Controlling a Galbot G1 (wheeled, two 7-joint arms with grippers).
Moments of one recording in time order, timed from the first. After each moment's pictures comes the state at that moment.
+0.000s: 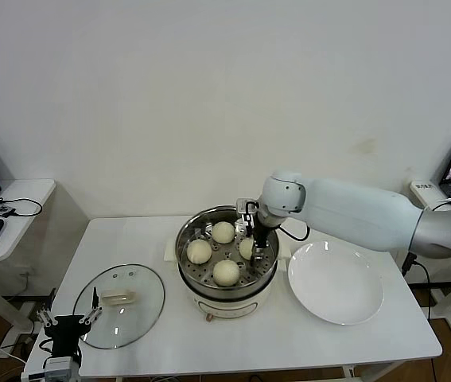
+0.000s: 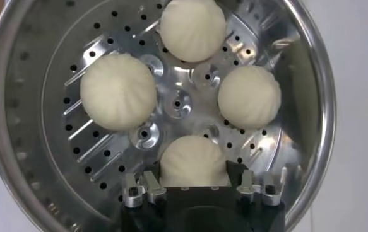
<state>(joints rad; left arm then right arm) 1.67 -1.29 -0.69 -2.01 0.02 0.02 -0.27 0.41 1.05 -1.21 1.36 0.39 -0.65 -0.88</state>
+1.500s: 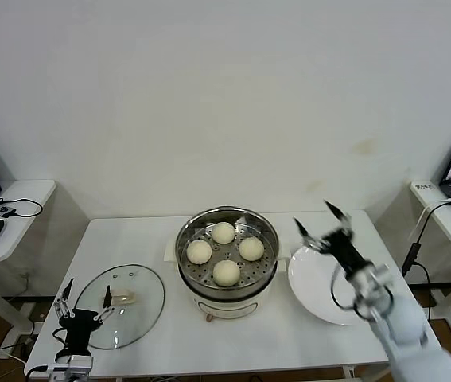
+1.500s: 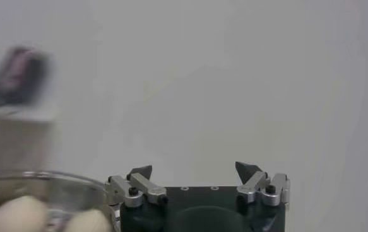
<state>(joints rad) 1.59 -1.23 -0.65 -1.85 0.36 -0.07 -0.24 -1.28 1.11 0.59 1.84 0.30 0.18 -0.21</state>
